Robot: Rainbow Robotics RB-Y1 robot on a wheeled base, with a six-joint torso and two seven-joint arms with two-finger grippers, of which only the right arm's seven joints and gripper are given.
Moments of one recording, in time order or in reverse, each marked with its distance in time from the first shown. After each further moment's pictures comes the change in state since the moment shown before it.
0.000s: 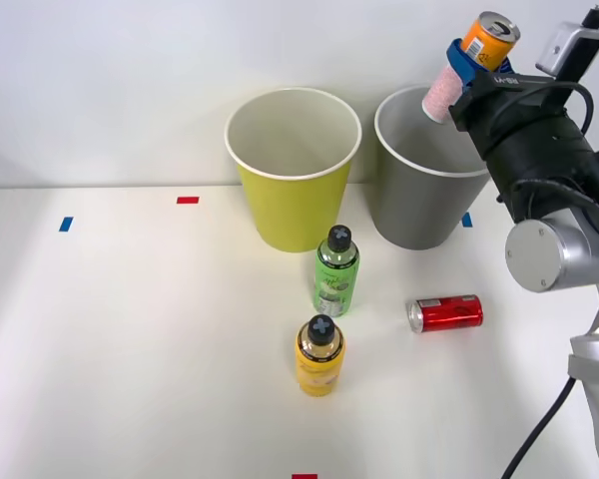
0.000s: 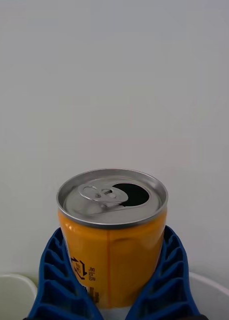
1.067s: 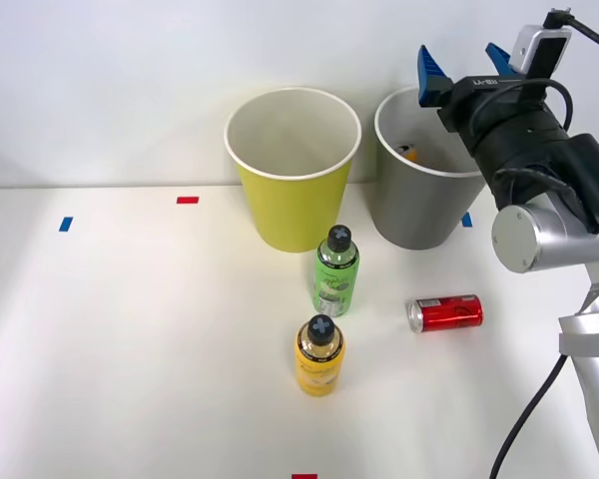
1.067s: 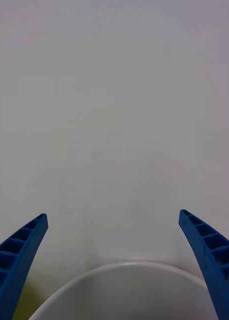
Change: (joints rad) arm -0.052 -0.019 0.021 0.100 0.051 -0.001 0.041
